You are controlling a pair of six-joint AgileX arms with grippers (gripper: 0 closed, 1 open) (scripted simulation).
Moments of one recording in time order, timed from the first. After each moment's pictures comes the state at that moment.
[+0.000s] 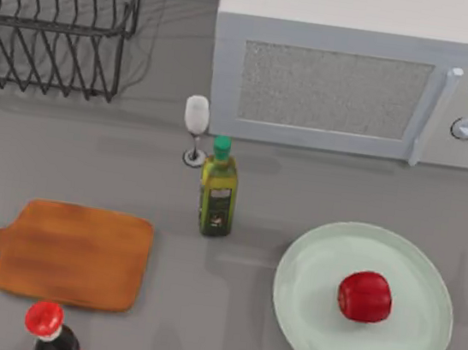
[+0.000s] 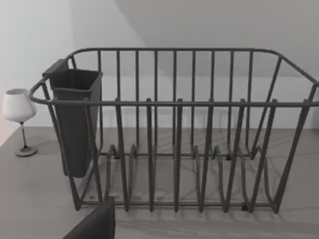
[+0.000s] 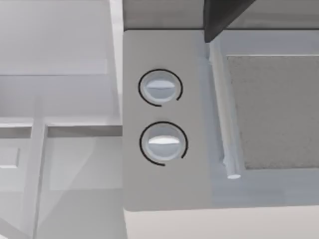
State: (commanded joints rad) left arm 0.00 0.00 0.00 0.00 0.00 0.00; right arm 0.04 0.08 0.07 -0.06 0.00 0.05
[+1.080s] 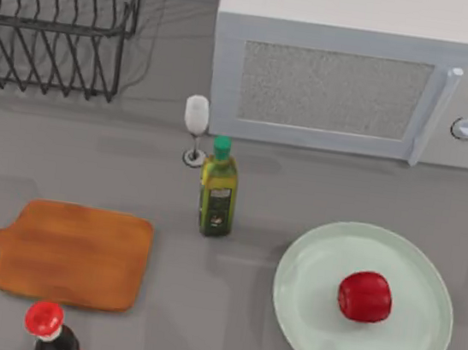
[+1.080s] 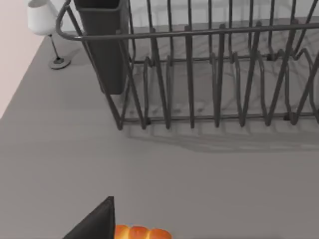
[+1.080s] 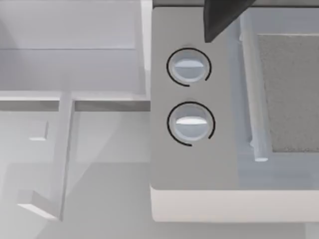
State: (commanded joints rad) left arm 0.07 0.47 0.39 -0.28 0.00 0.11; right arm 0.00 0.00 0.00 0.00 0.00 0.00
